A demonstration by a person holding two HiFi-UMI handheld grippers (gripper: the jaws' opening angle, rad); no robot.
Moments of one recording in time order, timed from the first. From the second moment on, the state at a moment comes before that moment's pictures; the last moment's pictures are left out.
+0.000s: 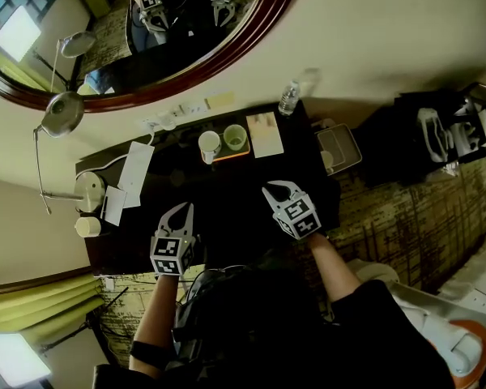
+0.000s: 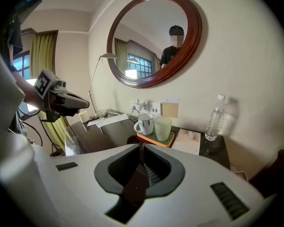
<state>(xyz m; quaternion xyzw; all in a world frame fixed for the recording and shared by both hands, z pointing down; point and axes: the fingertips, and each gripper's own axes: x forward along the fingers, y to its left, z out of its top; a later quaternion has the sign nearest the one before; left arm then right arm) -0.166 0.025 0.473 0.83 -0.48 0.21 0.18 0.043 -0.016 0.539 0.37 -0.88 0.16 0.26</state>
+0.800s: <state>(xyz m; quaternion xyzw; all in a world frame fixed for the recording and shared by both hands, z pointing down) -0.147 -0.013 0.502 0.81 -0.51 0.23 0.19 0.007 -0.152 0.595 0.34 -0.89 0.13 0.27</state>
